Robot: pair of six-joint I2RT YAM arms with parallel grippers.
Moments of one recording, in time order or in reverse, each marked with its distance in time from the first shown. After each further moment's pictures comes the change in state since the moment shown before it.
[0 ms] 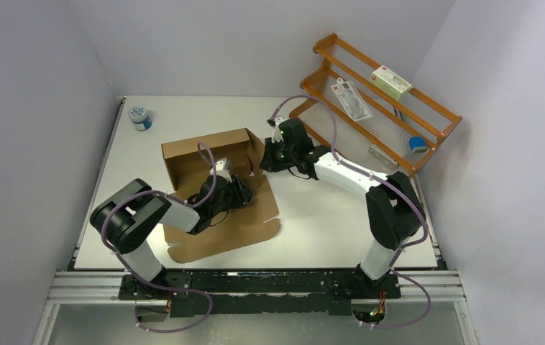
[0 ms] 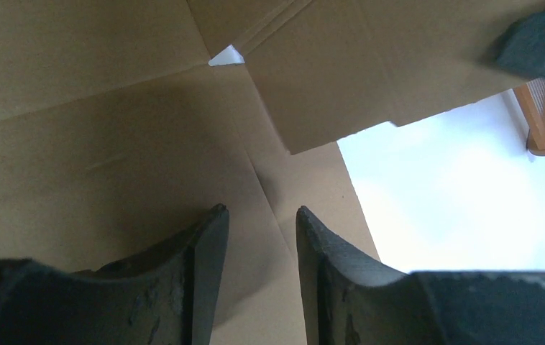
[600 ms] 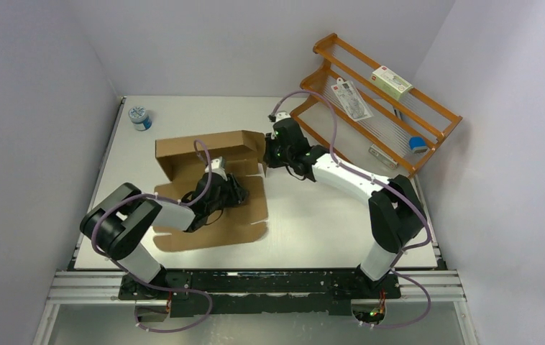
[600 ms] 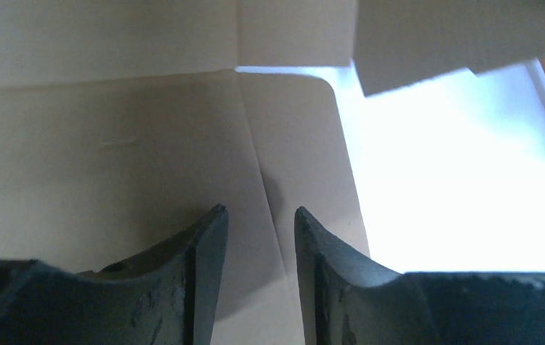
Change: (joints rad) left arm 0.060 -0.073 0.002 -0.125 -0.031 0.057; right arm 0.059 -0.009 0.046 -0.037 0.247 0.009
